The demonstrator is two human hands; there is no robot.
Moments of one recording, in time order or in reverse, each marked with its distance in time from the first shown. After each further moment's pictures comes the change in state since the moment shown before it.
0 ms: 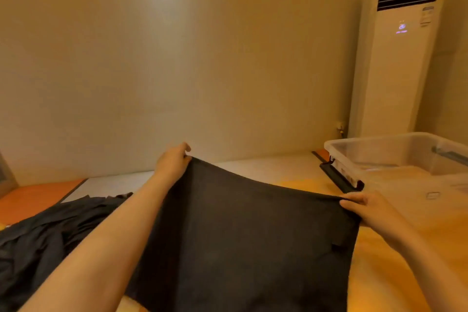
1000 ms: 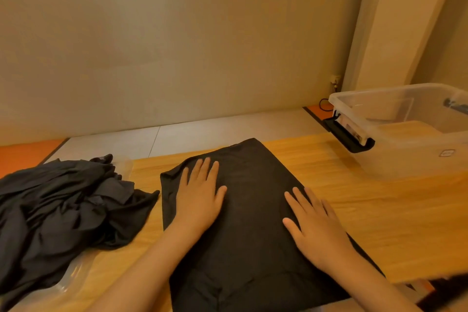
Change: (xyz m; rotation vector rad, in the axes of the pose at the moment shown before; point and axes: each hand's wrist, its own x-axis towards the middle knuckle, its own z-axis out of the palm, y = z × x) left_hand -0.136 0.032 0.104 0.328 -0.249 0.131; right_hand -0.038 0.036 0.131 -0.991 -0.153 -0.141
